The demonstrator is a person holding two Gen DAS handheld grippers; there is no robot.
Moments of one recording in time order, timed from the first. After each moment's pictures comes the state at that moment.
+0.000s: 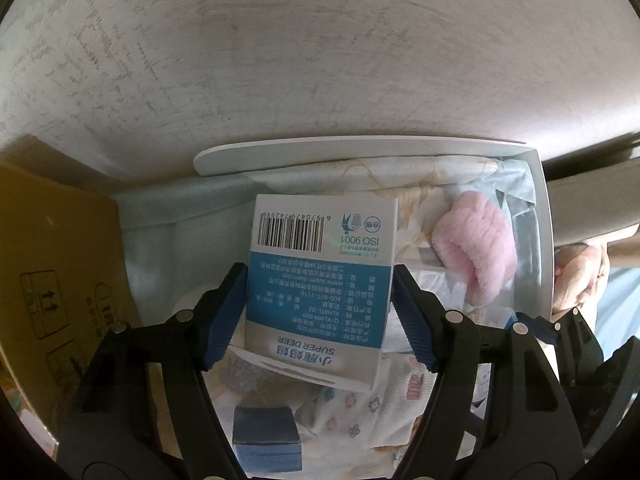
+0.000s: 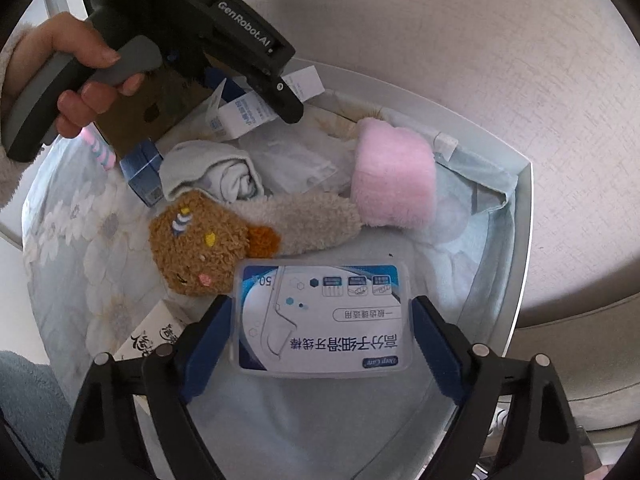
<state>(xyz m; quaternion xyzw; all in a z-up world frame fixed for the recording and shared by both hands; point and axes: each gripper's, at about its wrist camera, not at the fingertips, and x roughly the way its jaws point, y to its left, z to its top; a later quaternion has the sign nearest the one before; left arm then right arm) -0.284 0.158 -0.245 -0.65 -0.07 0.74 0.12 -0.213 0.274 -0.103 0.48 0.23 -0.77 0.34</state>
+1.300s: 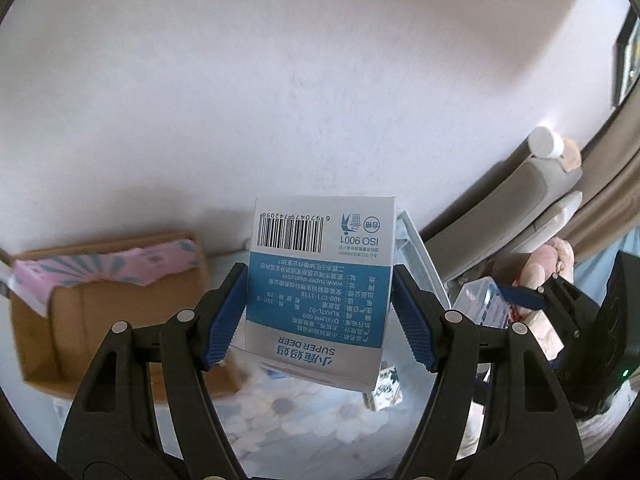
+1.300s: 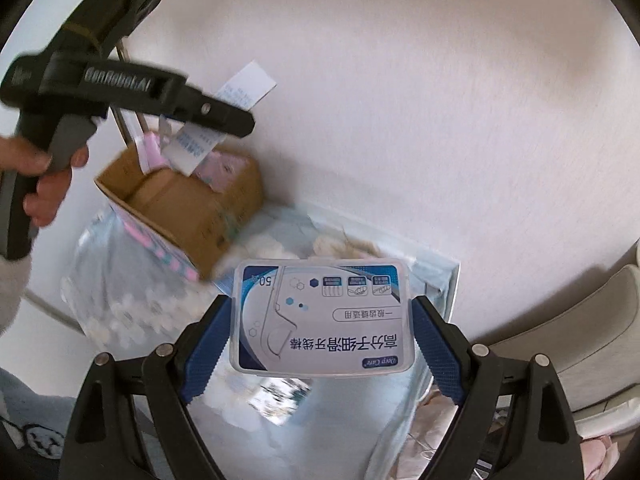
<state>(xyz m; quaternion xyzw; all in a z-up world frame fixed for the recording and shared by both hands) -0.192 0.057 0.002 -0.47 -0.07 0.86 0.19 -0.154 0.228 0.067 0.41 0.18 -0.84 0.31</state>
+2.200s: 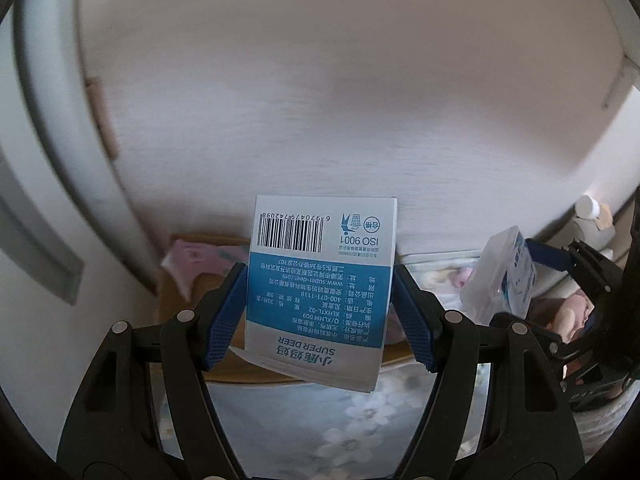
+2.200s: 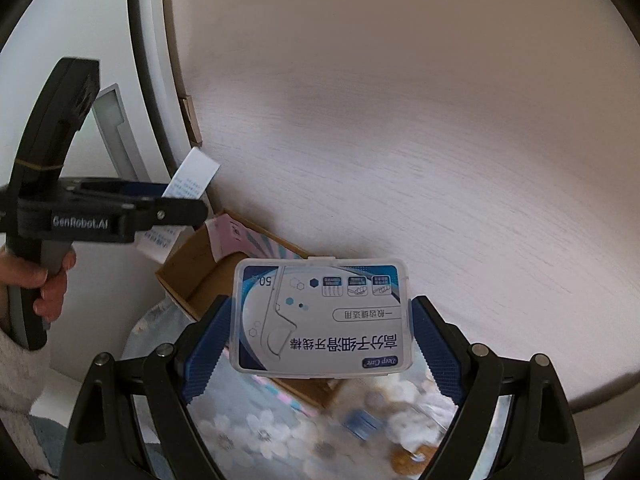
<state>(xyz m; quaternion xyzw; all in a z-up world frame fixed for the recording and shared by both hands) -0.154 -0.160 0.005 -0.43 -0.11 0.89 0.06 -0.153 0.031 0.109 0.36 0.17 -0.84 0.37</state>
